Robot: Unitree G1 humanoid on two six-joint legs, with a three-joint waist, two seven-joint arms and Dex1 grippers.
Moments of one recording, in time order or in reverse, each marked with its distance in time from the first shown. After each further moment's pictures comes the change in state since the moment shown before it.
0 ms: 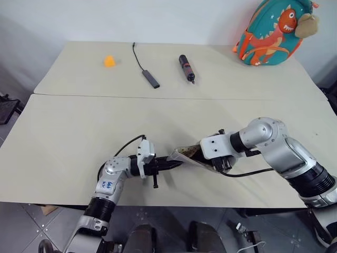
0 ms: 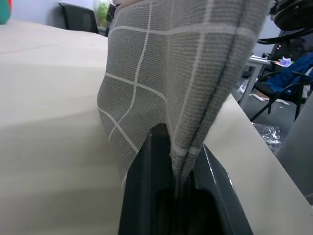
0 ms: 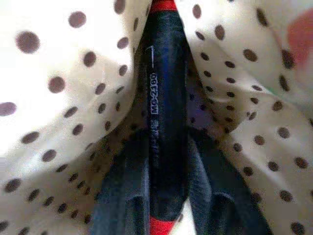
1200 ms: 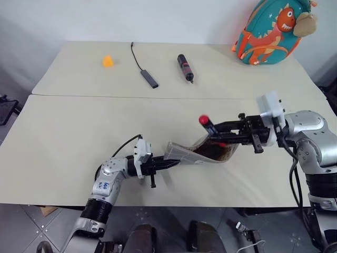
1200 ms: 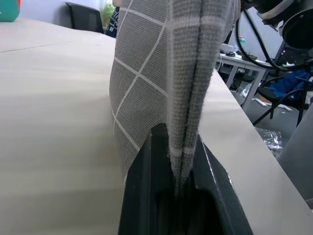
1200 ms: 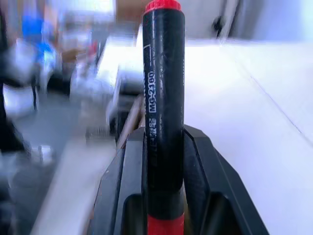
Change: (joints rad) left arm 0.017 0.023 0.013 -0.028 -0.030 0.028 0.020; right arm 0.095 0.095 -0.560 0.089 0.914 0.199 -0.025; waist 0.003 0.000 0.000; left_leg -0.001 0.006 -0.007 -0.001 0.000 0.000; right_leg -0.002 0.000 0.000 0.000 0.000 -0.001
